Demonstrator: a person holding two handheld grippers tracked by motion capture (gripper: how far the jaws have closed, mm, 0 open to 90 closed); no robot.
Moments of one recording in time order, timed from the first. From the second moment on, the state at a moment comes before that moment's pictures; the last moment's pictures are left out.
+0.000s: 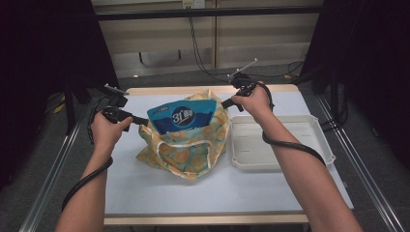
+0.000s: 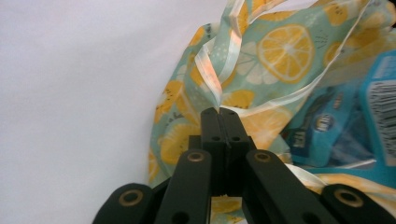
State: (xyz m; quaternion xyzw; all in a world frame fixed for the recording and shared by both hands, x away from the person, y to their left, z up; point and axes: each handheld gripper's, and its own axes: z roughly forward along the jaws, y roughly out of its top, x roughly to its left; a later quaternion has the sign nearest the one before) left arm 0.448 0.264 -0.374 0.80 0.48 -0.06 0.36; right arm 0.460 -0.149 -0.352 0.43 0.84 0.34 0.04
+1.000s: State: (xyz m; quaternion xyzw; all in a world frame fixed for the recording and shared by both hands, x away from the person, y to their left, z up) left arm 0.439 0.264 -0.388 0.80 0.48 -0.07 0.35; right arm 0.454 -0.175 -0.369 0.45 0.83 0.34 0.04
